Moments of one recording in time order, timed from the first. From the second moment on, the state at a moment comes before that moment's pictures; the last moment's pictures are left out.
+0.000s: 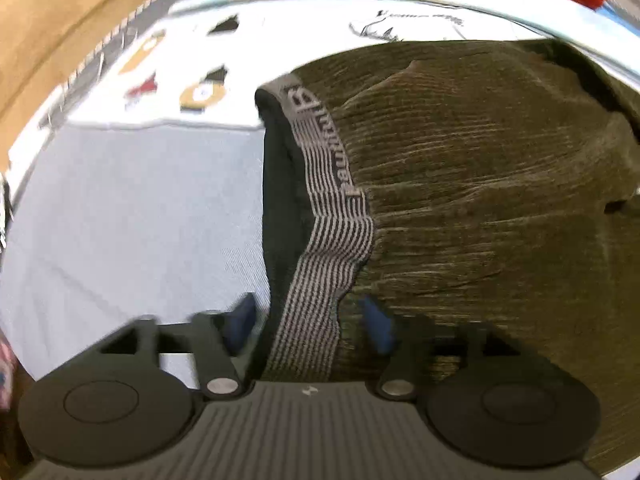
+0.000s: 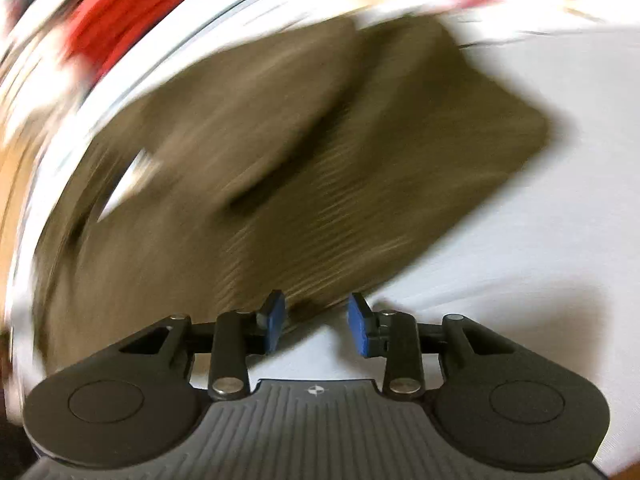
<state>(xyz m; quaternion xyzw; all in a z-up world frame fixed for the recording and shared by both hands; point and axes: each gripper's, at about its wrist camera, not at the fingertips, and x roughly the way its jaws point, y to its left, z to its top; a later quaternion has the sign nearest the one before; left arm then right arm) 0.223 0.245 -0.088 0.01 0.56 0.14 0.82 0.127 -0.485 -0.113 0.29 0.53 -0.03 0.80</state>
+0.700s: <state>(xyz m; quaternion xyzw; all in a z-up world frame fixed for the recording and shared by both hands) 0.229 0.248 -0.099 -0.01 0.57 0.15 0.81 0.126 -0.567 -0.112 0.35 0.39 -0.24 0.82</state>
